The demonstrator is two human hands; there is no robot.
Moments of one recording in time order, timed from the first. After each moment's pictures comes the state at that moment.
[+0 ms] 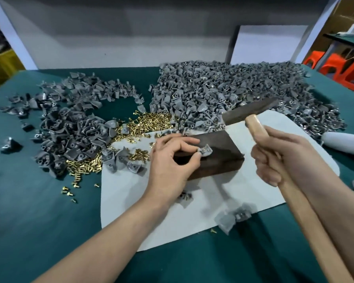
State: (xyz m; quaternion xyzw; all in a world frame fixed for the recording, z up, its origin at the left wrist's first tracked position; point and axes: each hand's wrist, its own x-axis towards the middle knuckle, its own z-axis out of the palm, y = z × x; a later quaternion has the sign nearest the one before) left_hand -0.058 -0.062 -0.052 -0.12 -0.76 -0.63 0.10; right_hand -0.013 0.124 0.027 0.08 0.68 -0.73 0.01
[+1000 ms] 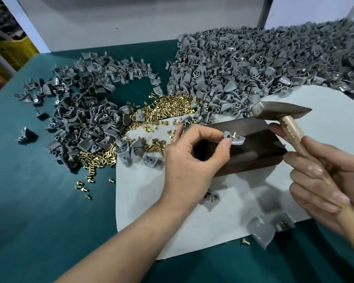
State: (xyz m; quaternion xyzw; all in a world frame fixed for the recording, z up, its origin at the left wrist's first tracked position) left_hand -0.054 -0.066 -0.043 -0.12 -0.74 -0.65 0.12; right_hand -0.029 0.141 -0.046 -0.08 0.16 -0.94 0.29
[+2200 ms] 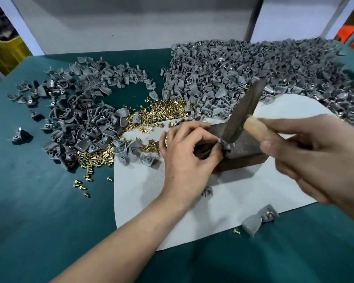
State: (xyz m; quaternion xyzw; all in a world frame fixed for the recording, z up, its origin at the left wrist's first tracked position) left_hand -0.056 -0.065 -0.043 -0.10 -0.83 -0.52 0.15; right_hand -0.015 0.107 0.042 -0.05 0.87 -0.50 0.02
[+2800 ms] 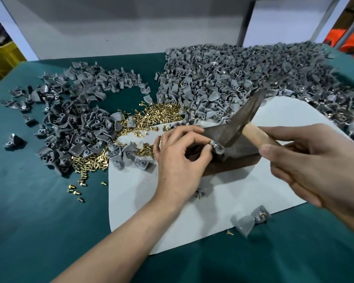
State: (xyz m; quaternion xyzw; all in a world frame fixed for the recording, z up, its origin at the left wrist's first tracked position) left_hand -0.058 -0.064 -0.040 -0.09 -0.83 -0.54 0.14; right_hand -0.009 0.117 0.033 -0.02 0.84 -0.55 0.04
